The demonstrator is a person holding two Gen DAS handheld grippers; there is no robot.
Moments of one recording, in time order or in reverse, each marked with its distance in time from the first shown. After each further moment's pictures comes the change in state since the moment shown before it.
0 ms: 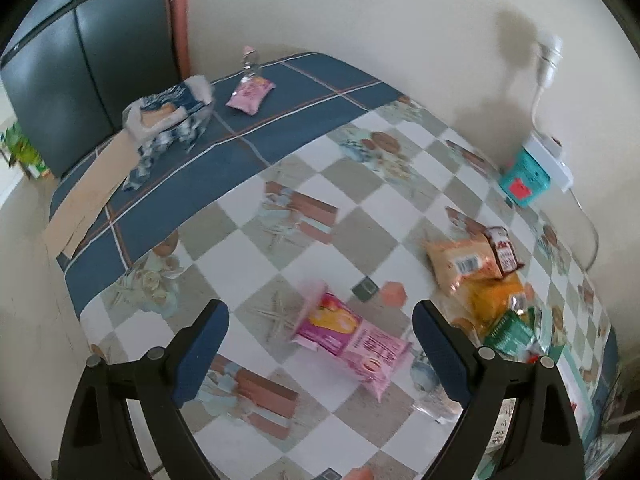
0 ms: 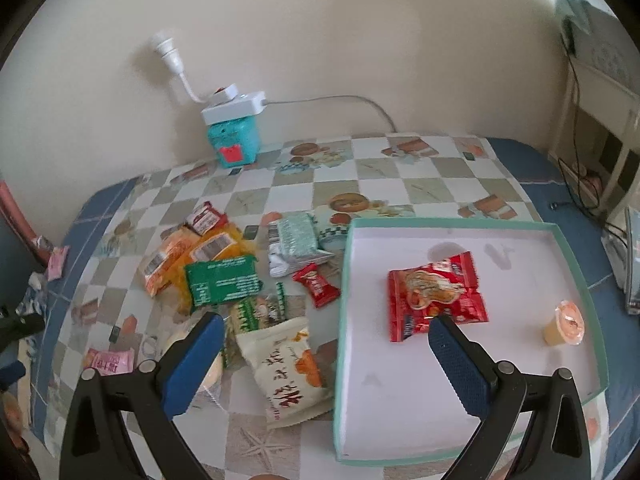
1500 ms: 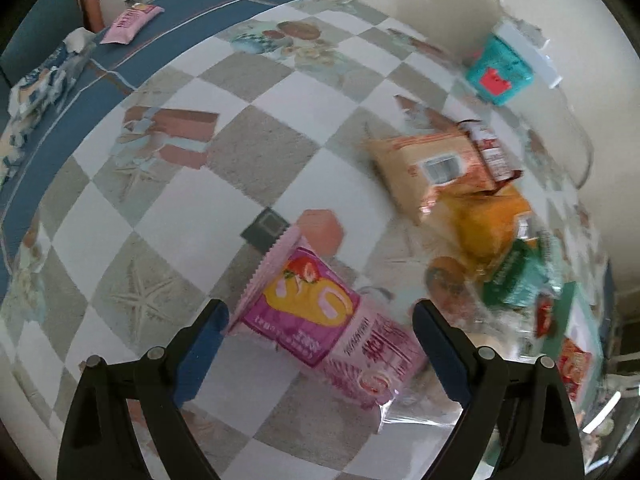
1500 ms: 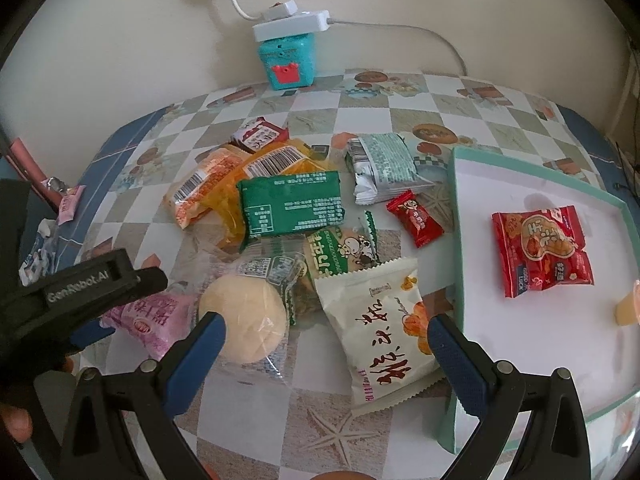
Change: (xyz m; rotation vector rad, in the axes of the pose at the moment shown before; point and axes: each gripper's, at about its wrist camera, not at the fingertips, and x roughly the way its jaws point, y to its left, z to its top) left arm 0.115 -0.080 -0.021 0.189 0.258 -0.107; right arm 0.056 0.053 -0.030 -0.064 0.198 0.088
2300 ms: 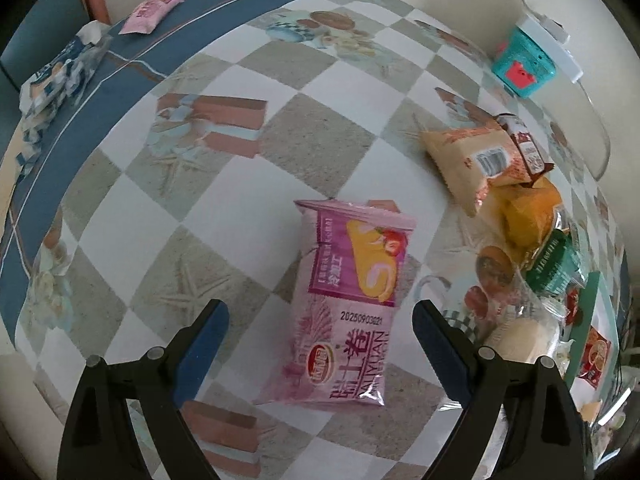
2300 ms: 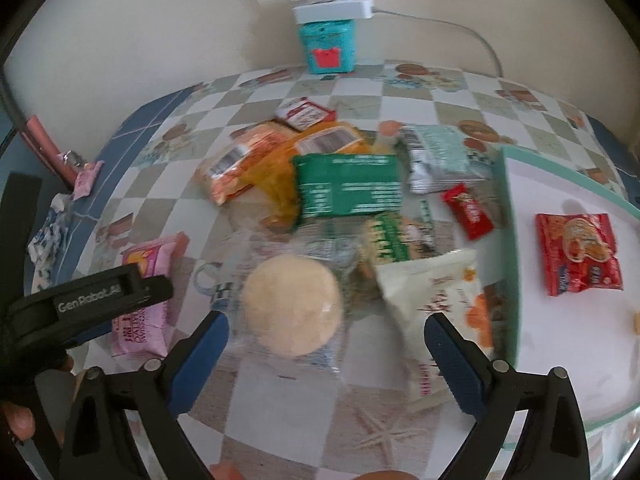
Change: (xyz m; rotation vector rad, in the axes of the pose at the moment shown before) left arm 0.005 0.025 0.002 0.021 0.030 0.028; right arm 0.012 0.035 -0.008 -0.075 0.023 0.054
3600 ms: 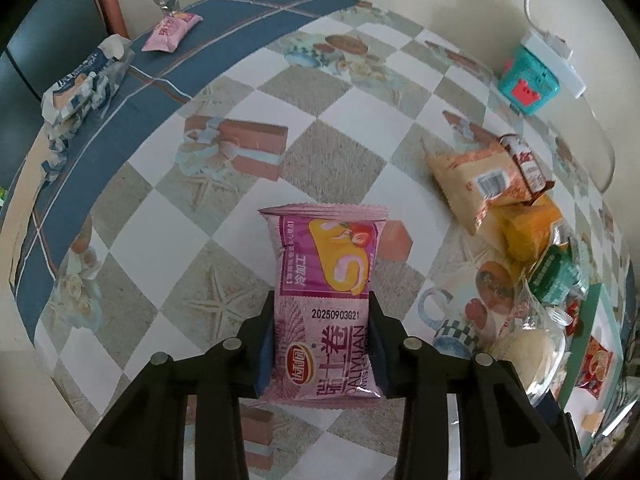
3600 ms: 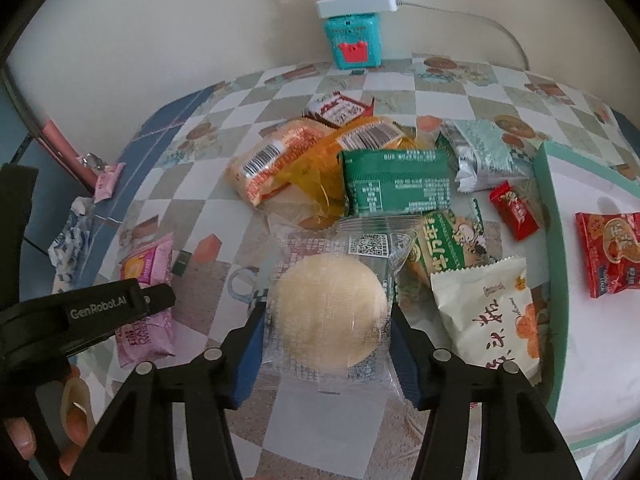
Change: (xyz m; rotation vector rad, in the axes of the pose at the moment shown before) left arm -0.032 0.011 -0.008 -0.024 -0.061 0.046; right arm 0.007 0.012 0.005 0.017 -0.001 0.097
